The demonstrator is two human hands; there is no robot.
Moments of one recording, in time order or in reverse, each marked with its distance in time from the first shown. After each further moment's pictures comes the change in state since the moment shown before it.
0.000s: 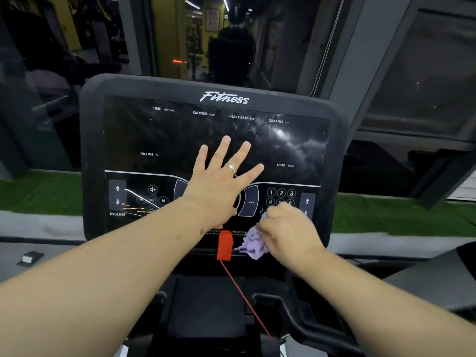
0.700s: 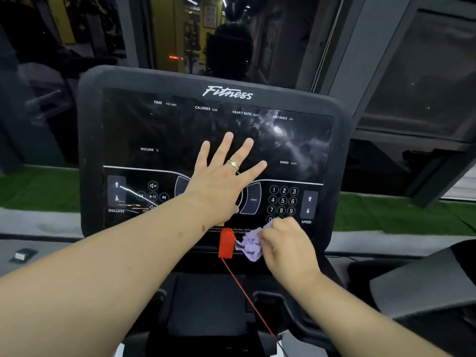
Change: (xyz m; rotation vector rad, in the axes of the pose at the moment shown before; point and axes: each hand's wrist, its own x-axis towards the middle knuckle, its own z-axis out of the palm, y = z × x) left_hand 0.002 -0.002 0.003 -0.012 0.003 0.012; right_hand -0.028 -0.025 0.024 0.139 0.115 0.195
